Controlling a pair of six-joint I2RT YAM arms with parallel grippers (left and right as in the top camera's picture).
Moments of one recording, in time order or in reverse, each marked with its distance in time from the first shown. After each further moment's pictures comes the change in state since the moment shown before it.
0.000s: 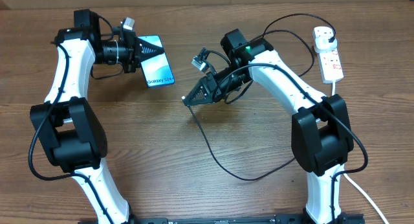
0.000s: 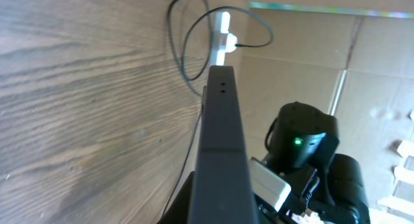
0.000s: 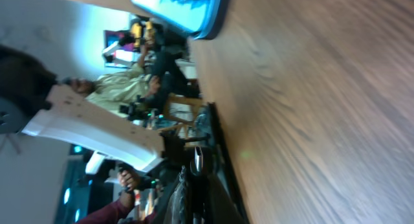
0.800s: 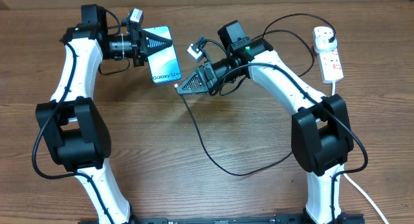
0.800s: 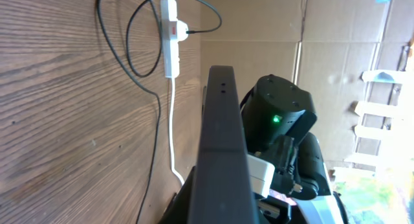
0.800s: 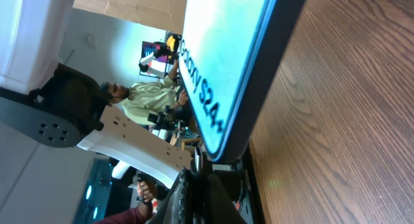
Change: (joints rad) left arm -0.040 0.000 0.000 0.108 0.177 -0.016; right arm -0.001 0.000 0.000 0.268 -0.122 0.227
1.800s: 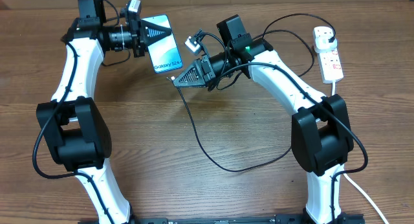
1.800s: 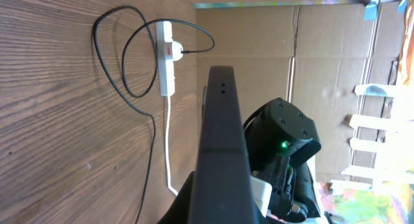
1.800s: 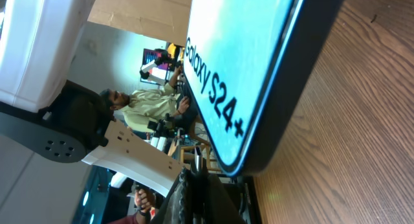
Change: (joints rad) left arm -0.013 0.000 0.000 0.274 -0.014 -0.263; right arm 0.000 0.000 0.000 0.198 0.008 0.178
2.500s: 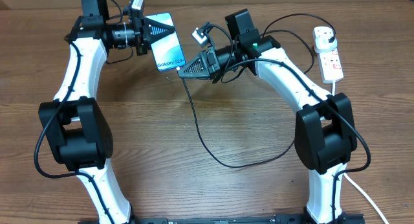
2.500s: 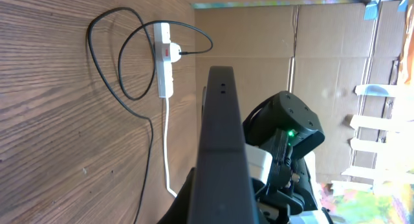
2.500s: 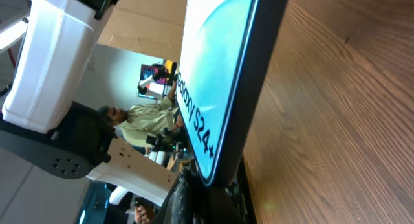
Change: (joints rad) left arm -0.013 0.000 0.000 0.050 -0.007 -0.047; right arm -0.041 0.000 0.000 0.098 0.016 0.105
